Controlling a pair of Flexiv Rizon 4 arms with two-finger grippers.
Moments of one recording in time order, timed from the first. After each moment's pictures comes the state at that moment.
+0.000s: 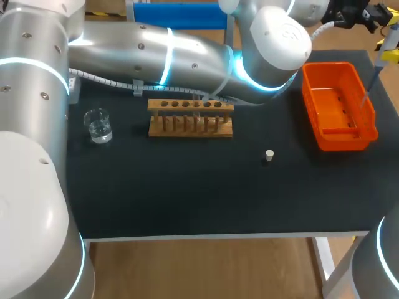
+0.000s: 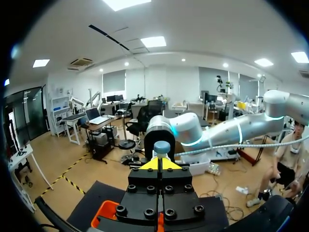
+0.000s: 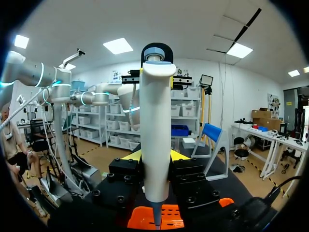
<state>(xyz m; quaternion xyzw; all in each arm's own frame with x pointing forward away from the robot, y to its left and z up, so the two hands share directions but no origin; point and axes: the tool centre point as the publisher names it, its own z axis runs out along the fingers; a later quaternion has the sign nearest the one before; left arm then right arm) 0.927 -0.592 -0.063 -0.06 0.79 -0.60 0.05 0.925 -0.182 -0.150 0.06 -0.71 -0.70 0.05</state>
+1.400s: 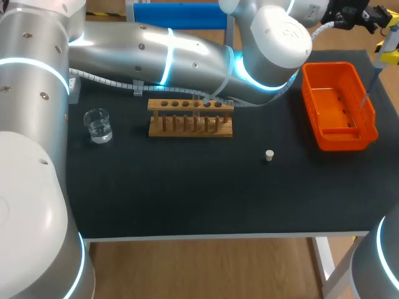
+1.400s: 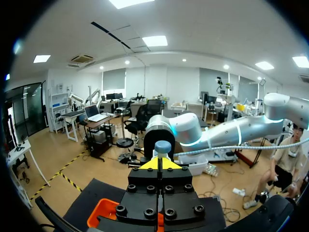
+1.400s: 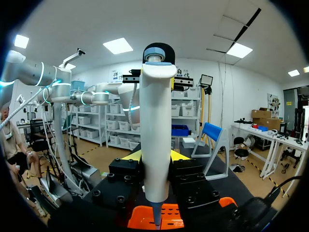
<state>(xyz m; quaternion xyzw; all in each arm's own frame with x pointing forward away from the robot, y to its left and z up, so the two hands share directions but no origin) 0.927 -0.593 -0.068 -0.07 0.80 -0.60 0.03 0.924 -0.182 -0.154 0.06 -0.71 -0.70 0.05</state>
